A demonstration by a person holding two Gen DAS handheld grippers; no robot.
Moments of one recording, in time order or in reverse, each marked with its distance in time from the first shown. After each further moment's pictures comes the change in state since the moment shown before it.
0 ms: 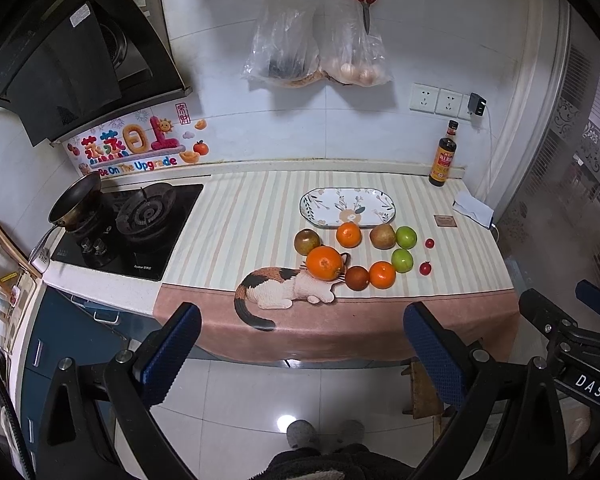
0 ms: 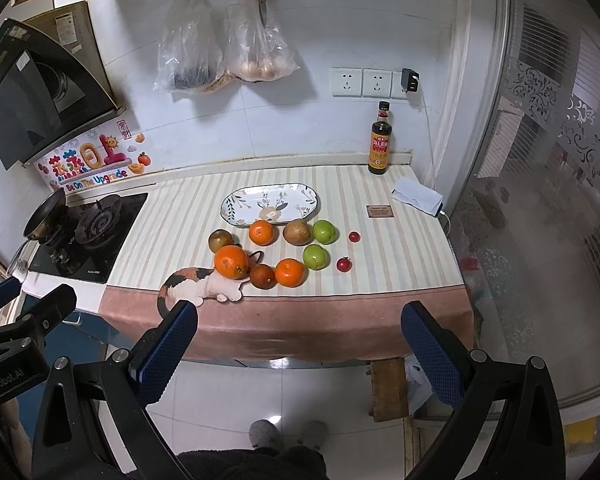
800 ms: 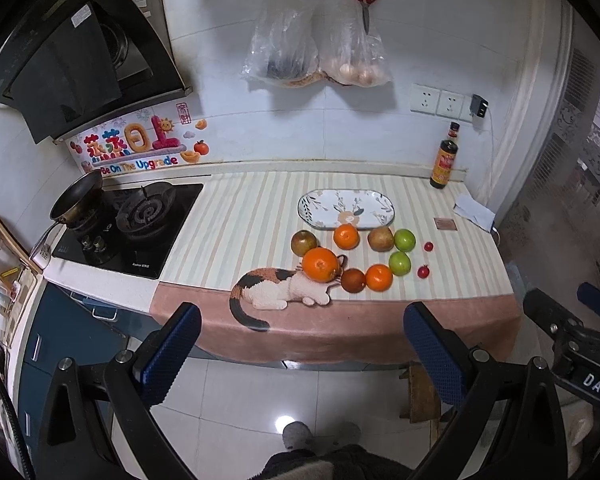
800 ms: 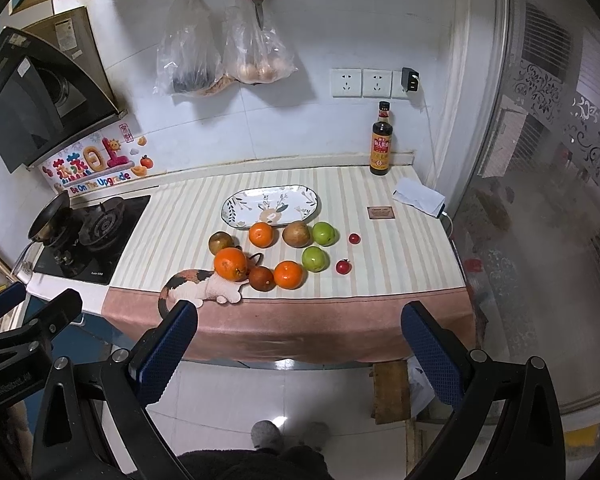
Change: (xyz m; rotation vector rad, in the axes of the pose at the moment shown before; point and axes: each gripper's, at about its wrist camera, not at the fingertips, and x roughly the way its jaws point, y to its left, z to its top) left arm 0.002 -0.001 -0.003 -0.018 -0.015 0.012; right arm 0.003 -0.010 0.005 0.004 0.003 0.021
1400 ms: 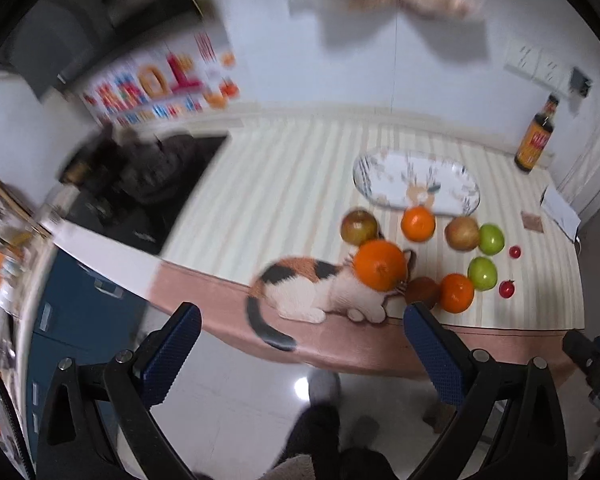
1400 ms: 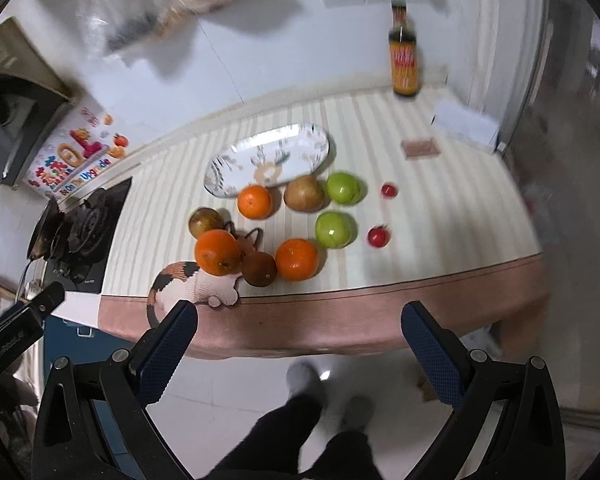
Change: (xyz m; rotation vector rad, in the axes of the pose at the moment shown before) left arm 0.219 0.019 0.041 -0.094 0.253 0.159; right arm 0.227 -0.028 0.029 0.148 0.243 0.115
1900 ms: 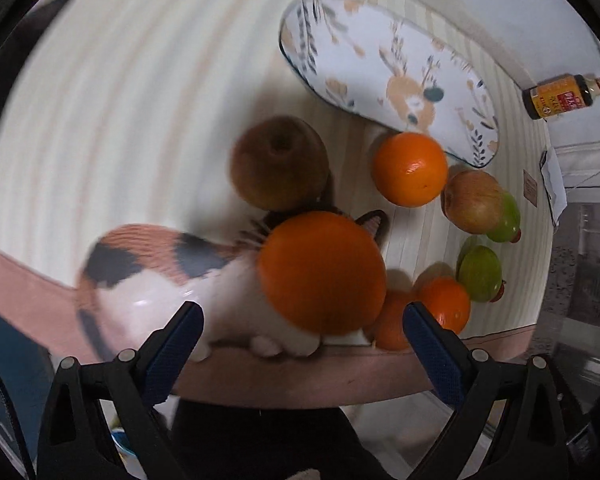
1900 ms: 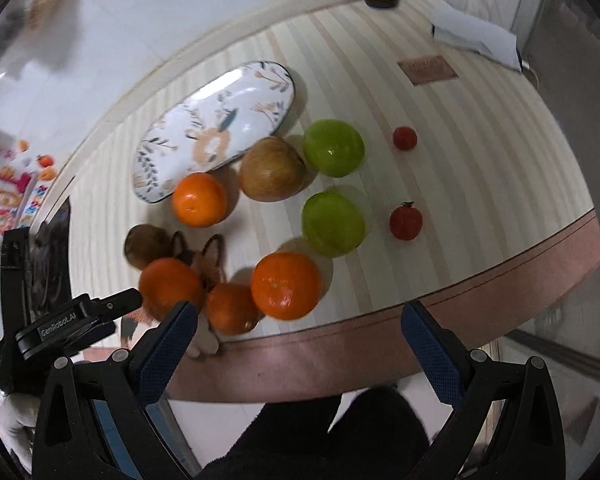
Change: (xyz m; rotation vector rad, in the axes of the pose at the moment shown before) left arm 0.235 -0.045 0.056 -0.030 0.568 -0.367; right arm 0.175 -0.014 0.057 0.238 0.225 -0.074
